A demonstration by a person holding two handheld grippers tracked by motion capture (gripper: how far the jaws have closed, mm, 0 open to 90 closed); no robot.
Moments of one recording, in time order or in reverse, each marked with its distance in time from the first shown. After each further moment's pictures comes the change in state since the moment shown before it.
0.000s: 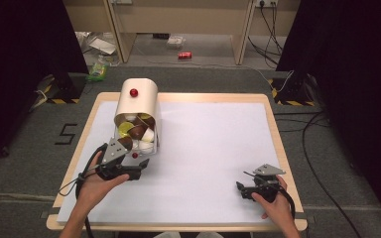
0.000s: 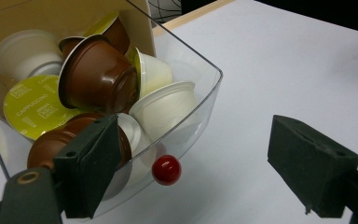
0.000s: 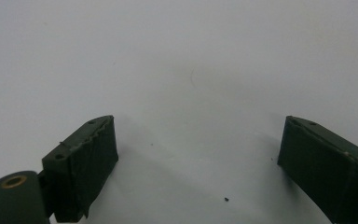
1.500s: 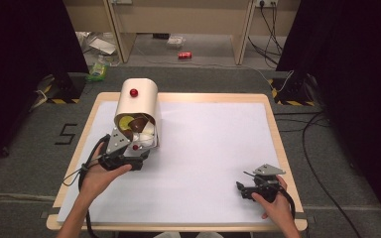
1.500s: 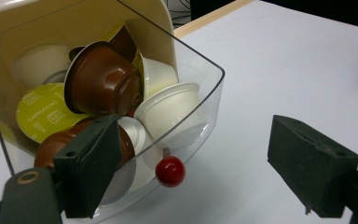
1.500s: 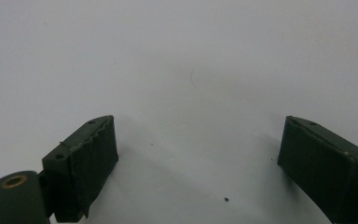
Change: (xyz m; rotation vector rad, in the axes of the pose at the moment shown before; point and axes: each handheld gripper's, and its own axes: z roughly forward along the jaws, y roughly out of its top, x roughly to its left) left arm 0.011 0.014 0.013 -0.001 0.039 0.022; right arm 0.000 0.000 0.000 -0.001 0.001 0.000
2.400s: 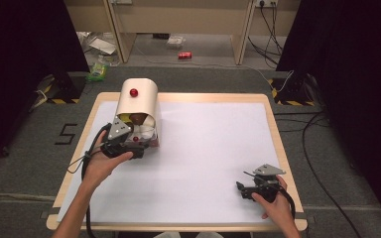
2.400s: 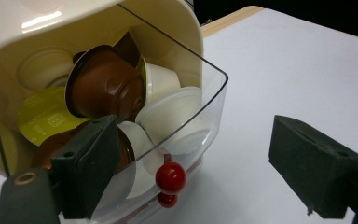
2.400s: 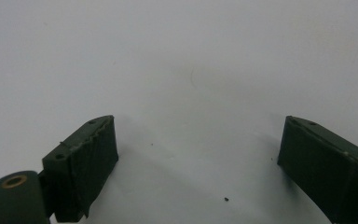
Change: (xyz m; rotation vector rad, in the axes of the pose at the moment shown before) left arm 0.021 0.015 0.020 -0.005 -0.006 -0.040; right arm 0.000 0.000 0.000 0.000 0.000 0.000
